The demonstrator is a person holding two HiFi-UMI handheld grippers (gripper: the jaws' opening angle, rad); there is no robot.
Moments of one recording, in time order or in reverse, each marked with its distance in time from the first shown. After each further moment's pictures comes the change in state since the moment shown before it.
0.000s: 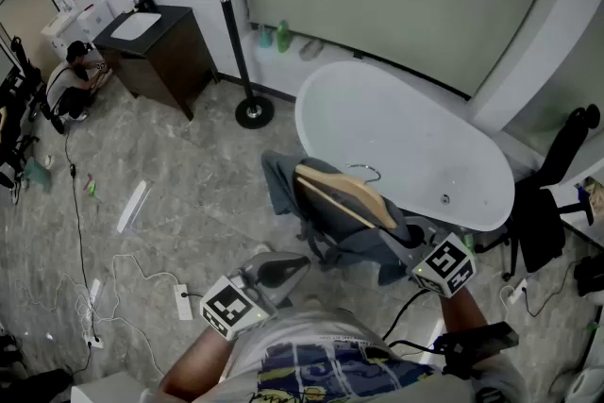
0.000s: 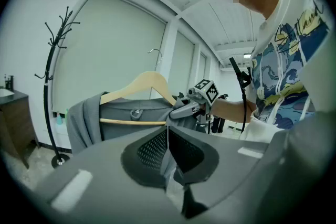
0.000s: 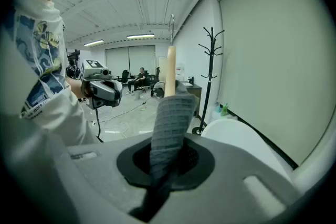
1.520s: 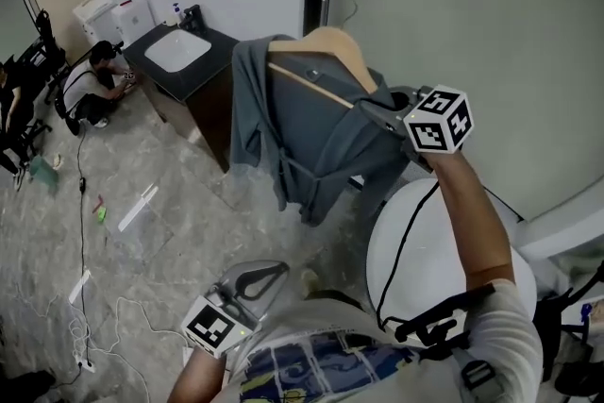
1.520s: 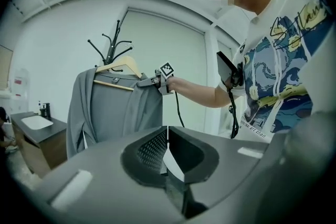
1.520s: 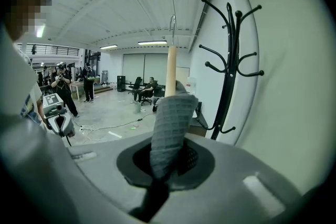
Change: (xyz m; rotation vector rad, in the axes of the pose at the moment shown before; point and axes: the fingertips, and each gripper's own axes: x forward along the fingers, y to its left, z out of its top) left arm -0.072 0.494 0.139 0.073 -0.113 0.336; right arm 0.483 -0.365 0.486 -0.199 -0.110 0.203
